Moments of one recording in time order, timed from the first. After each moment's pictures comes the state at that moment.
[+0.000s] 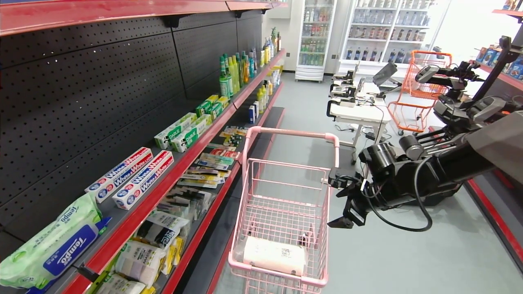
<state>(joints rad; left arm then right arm) 0.00 0.00 0.00 0.00 0.03 0.00 0.23 2.14 -1.12 0.01 0.32 -0.77</state>
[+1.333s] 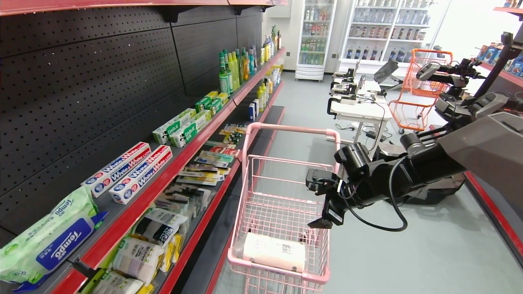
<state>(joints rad) 0.00 0.00 0.00 0.00 0.03 0.00 0.36 2.19 -1.21 0.01 0.30 -0.78</state>
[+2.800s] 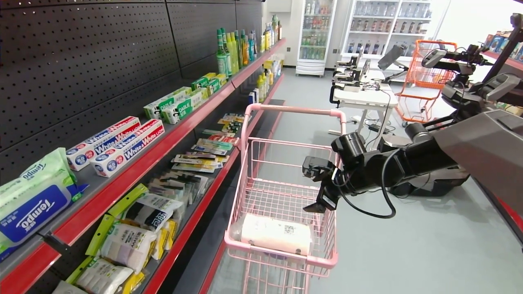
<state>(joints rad) 0.00 0.00 0.00 0.00 0.03 0.00 0.35 2.23 -1.34 0.00 0.26 -0.74</state>
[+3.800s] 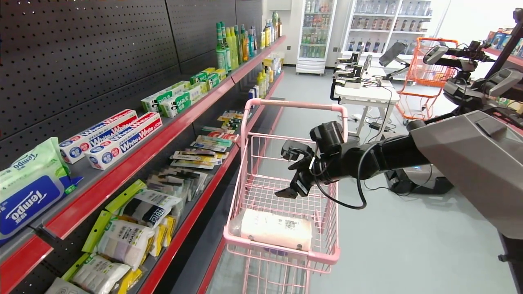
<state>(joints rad) 0.00 0.00 0.00 0.00 0.03 0.00 0.45 2.30 -1.54 -0.01 0.34 -0.56</state>
